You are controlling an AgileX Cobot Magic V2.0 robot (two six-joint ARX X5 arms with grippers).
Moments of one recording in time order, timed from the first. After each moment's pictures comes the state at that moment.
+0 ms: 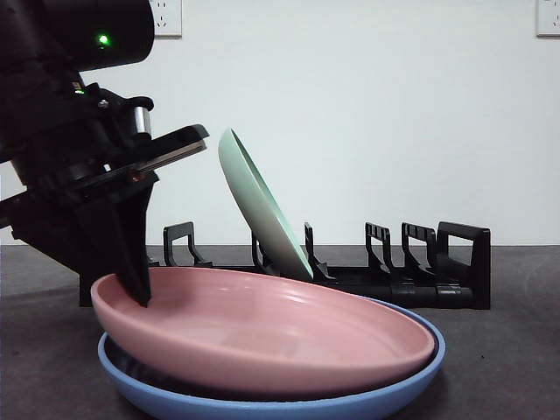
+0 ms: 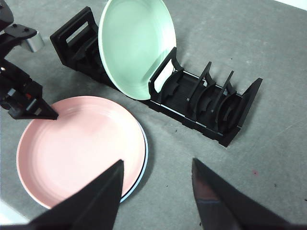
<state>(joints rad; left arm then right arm) -0.64 1.41 0.82 -0.51 0.13 -0.53 1.12 0.79 1.11 -1.03 0.47 0.42</state>
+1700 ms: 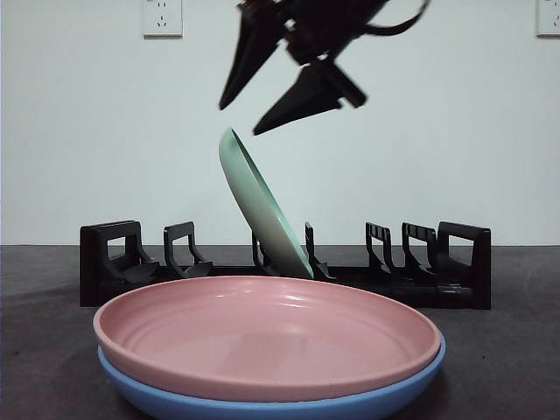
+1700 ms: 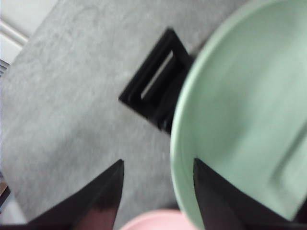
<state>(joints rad) -0.60 0.34 0.88 -1.13 -0.22 -0.41 0.65 1.68 1.42 -0.44 -0.37 0.33</state>
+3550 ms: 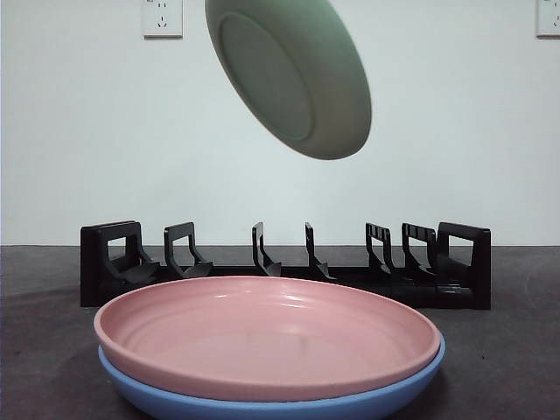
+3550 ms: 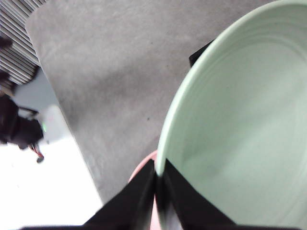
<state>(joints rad) -0.60 0.34 0.88 -1.14 -0.26 -0.41 0.80 1.49 1.64 -0.97 -0.34 0.01</state>
